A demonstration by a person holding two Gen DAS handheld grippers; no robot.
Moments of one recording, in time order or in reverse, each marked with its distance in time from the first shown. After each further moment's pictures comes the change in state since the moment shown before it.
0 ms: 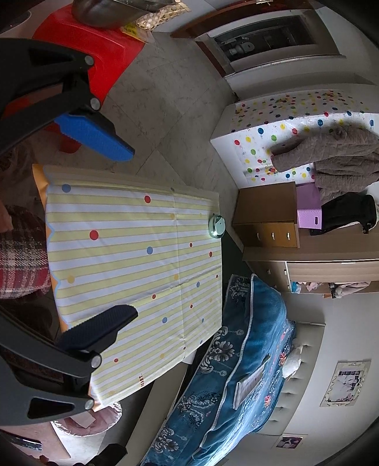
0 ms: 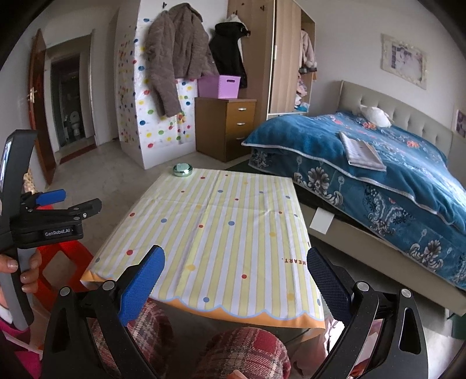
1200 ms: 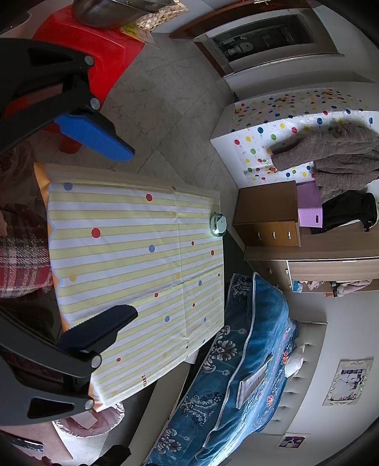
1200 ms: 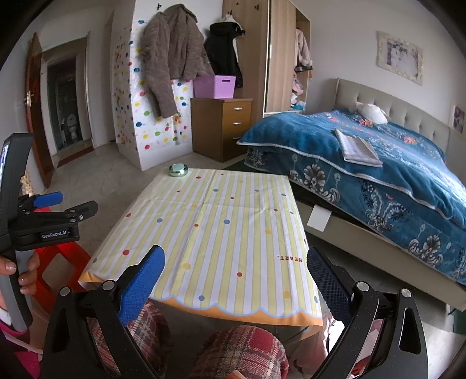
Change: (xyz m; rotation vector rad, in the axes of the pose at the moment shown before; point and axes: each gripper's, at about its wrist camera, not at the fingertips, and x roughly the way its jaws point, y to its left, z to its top) left arm 0.000 -0.005 -0.002 0.007 0.006 0.002; right arm 0.001 -0.012 -0.002 0.016 0.002 -0.003
